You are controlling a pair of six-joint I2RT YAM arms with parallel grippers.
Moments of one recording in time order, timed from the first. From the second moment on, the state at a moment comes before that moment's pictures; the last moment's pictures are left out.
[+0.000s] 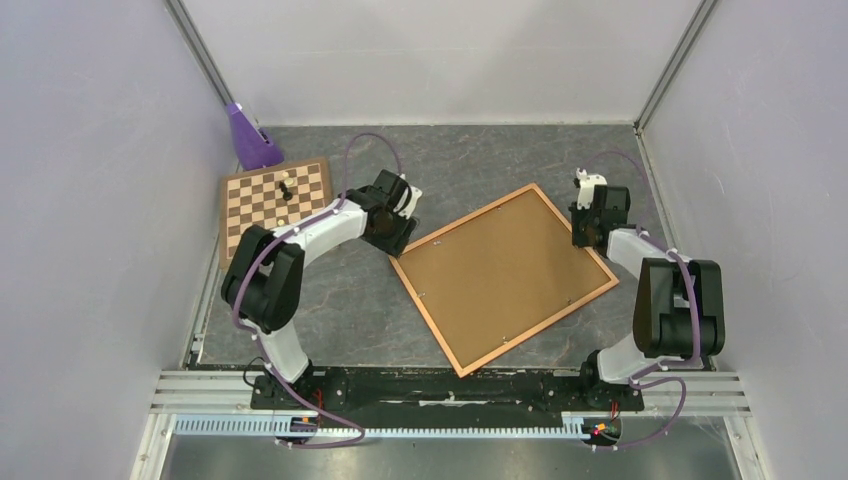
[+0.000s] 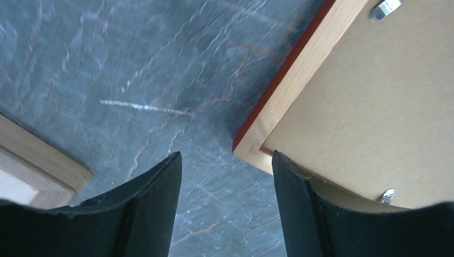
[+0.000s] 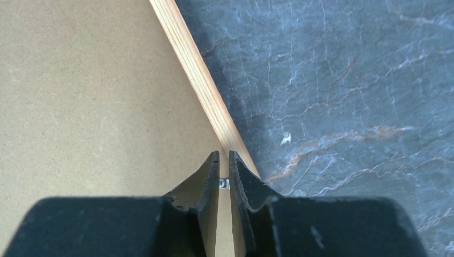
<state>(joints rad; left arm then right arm) -0.54 1.79 1.24 -0.60 -0.04 0.06 -0.08 1.55 0.79 -0.07 -0.06 -0.16</state>
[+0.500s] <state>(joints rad) -0.47 1.76 1.17 -0.57 0.12 -0.12 -0.08 1.53 0.75 -0.04 -0.08 -0.10</state>
